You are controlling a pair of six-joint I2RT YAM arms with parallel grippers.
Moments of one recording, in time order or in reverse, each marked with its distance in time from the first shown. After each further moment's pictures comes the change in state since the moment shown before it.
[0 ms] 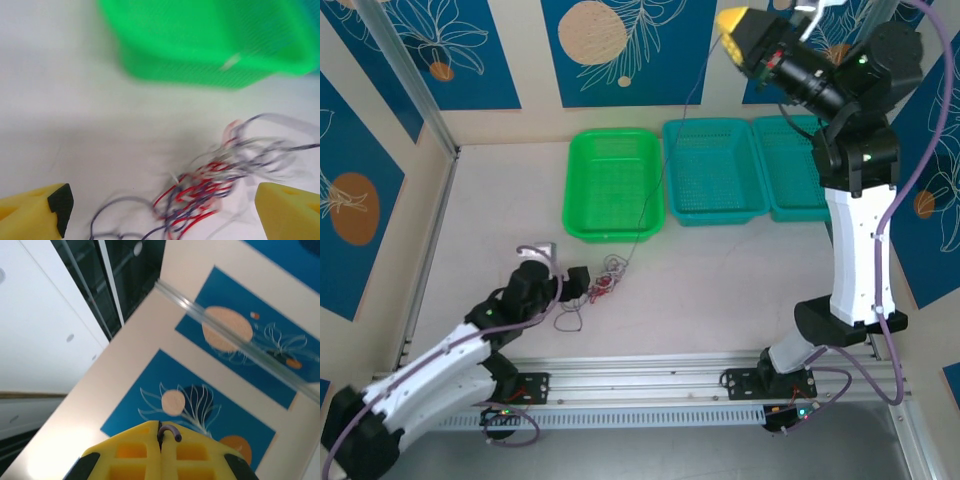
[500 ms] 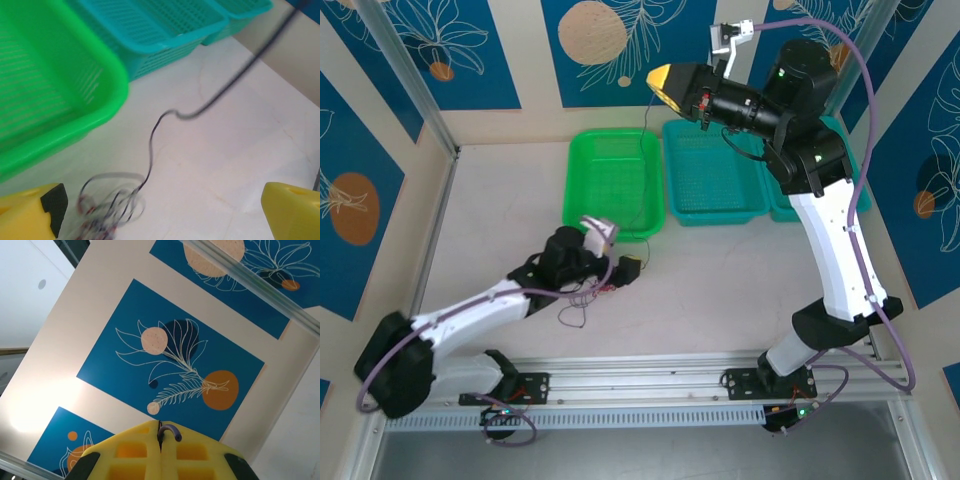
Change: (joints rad) left arm -0.101 0.546 0.296 0.354 0.394 0.274; right arm 0.210 -0.009 -0.144 -0.113 0.021 -0.158
